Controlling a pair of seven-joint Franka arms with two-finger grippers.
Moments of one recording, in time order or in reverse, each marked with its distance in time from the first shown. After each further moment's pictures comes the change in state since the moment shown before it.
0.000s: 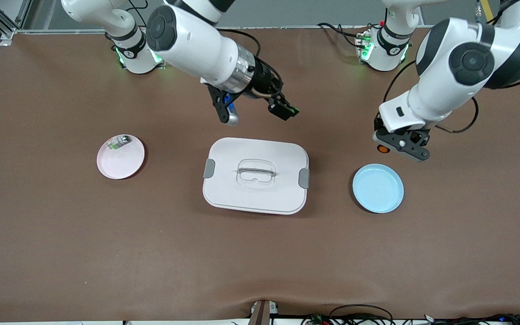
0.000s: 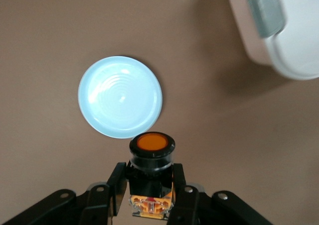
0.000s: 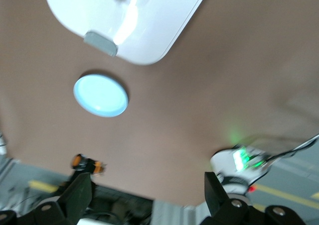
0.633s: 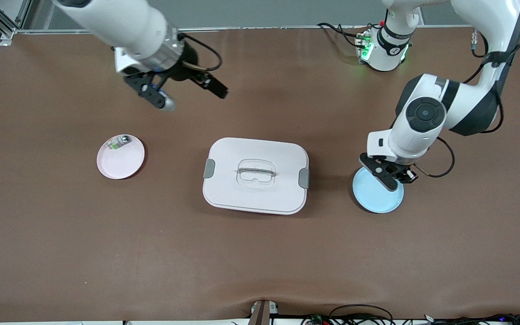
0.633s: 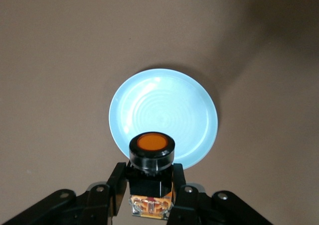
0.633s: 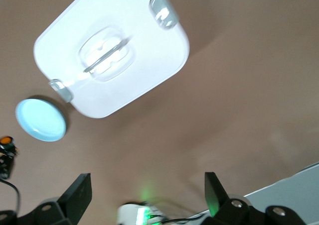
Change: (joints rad) left arm 0.000 0.207 -0.001 -0.058 0.321 0.252 0.199; right arm -0.184 -0.184 -0.010 -0.053 -0.207 -0.400 -0.501
